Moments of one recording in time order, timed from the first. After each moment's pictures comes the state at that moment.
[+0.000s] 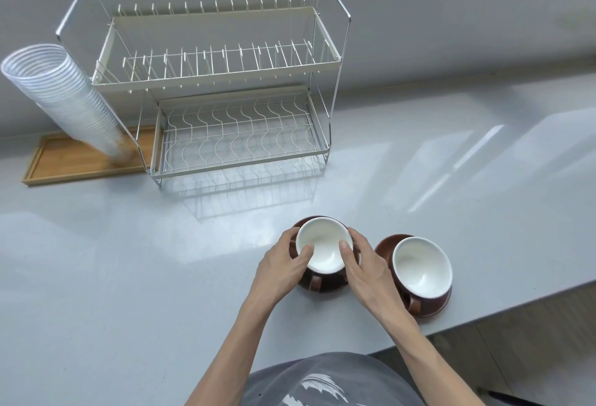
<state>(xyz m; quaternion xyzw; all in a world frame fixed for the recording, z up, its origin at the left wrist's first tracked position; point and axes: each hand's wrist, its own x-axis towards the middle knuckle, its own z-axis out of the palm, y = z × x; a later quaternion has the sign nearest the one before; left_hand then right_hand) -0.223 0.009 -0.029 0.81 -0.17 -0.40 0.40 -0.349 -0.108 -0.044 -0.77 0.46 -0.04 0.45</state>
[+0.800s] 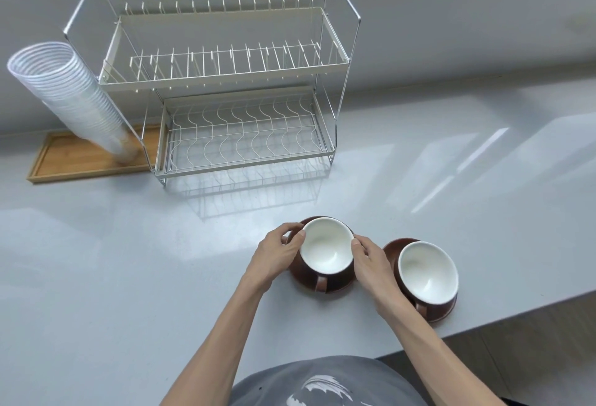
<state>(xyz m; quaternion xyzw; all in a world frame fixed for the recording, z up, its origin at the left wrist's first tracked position) -0.186 0.003 -0.049 0.77 -0.11 -0.44 0.44 -0.333 -0.119 -0.058 -0.68 0.50 -0.07 0.53</state>
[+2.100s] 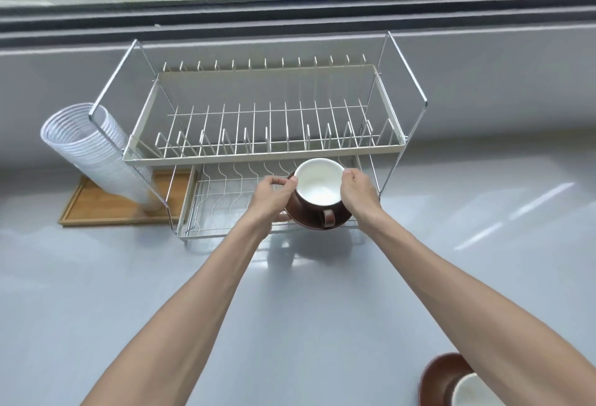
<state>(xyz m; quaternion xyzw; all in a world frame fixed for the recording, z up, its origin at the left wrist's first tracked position) 0.013 -0.107 0.005 0.75 0.00 -0.32 0.58 -0.066 -0.253 -0.006 -0.78 0.42 -0.09 0.45</state>
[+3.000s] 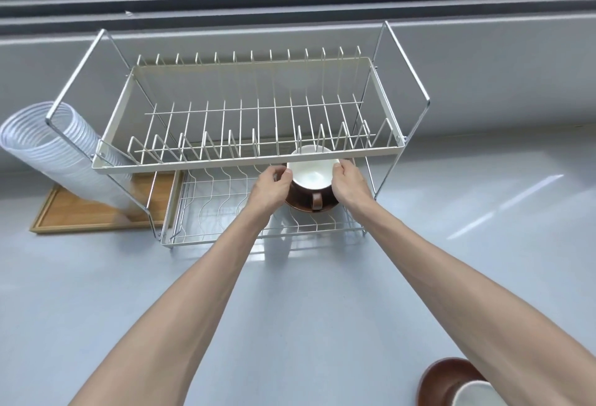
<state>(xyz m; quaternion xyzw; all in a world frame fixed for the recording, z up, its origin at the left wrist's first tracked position) 0.036 -0.135 -0.011 0.81 -0.05 -0.29 0.50 -0.044 -0.273 -0.023 -0.80 0.40 -0.06 0.44</state>
